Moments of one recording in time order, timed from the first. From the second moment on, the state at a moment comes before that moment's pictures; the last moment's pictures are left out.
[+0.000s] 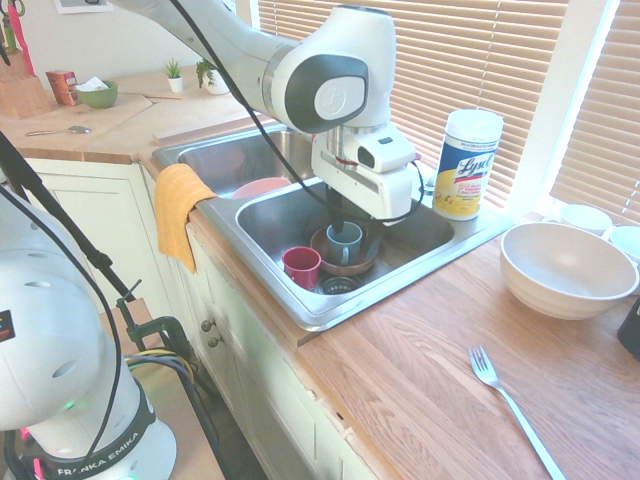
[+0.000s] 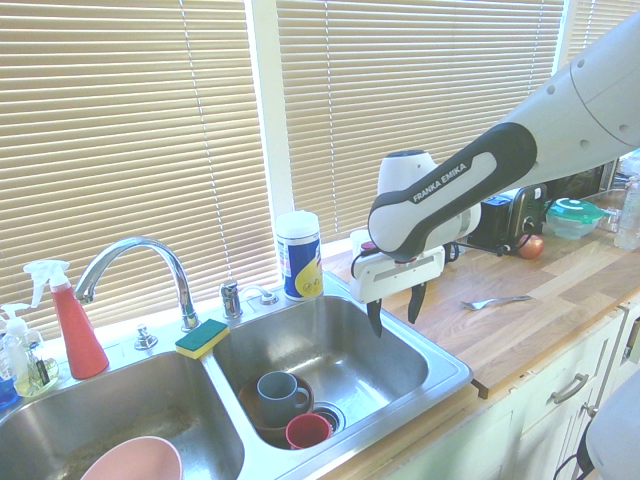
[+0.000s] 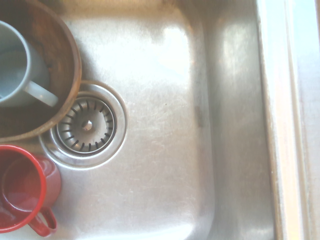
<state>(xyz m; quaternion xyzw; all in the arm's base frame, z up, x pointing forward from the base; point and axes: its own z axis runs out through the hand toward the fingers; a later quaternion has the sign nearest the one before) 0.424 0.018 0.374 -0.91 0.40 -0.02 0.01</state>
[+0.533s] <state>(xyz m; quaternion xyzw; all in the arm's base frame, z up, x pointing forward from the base) 0.409 -0.007 0.405 -0.97 0.23 0.02 0.01</state>
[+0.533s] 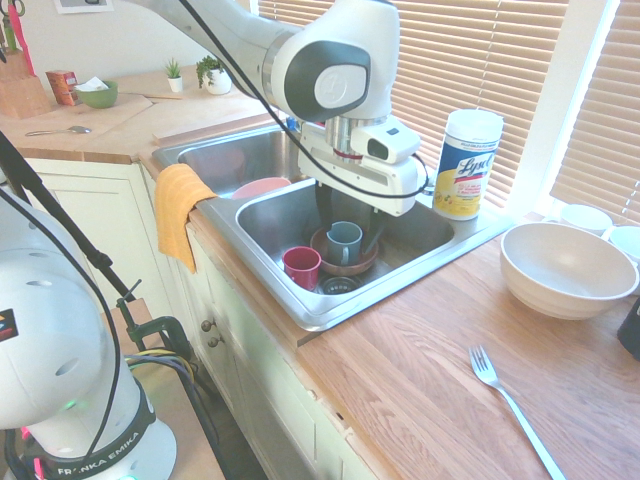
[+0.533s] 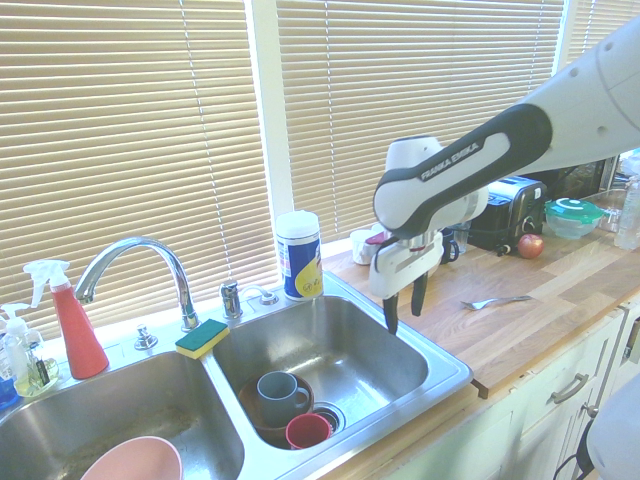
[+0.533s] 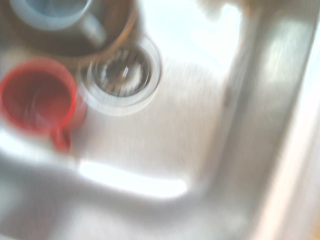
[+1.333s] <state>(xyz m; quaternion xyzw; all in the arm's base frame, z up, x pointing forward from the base) 0.409 -0.237 0.400 -1.00 -0.06 0.02 -0.02</state>
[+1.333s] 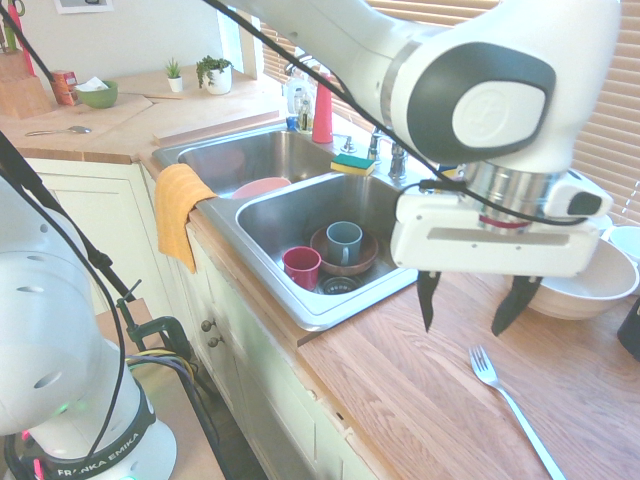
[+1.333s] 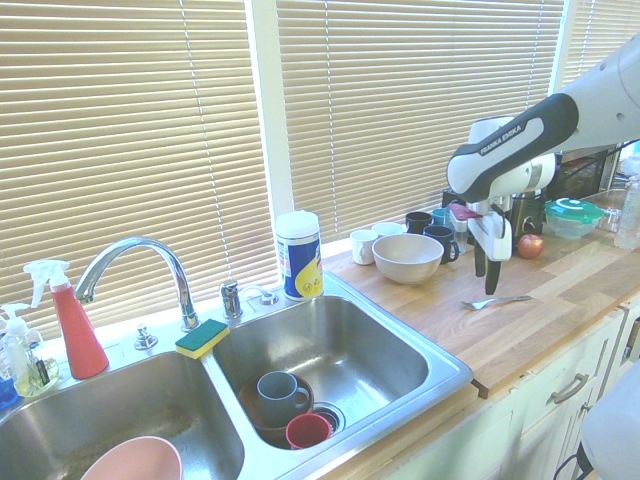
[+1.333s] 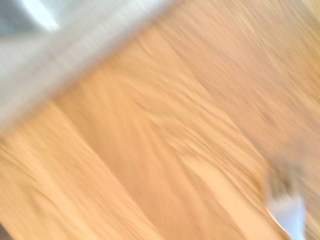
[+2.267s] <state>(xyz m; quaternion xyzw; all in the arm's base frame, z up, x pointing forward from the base) 0.428 -0.296 0.324 -1.00 -0.08 0.03 -0.01</state>
